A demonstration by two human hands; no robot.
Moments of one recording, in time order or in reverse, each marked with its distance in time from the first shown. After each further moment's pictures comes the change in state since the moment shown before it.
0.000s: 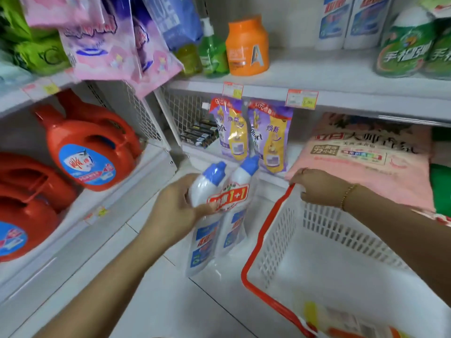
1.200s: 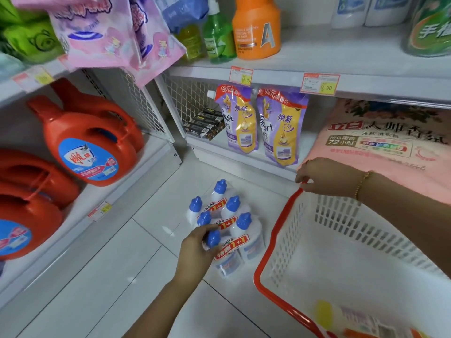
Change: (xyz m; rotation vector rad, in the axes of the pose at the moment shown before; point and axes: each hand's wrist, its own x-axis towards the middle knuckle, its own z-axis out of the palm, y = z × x) left_hand -0.020 -0.132 0.088 0.001 -0.007 -0.171; right_hand 0.023 -0.010 -0.011 -0.094 0.036 -0.106
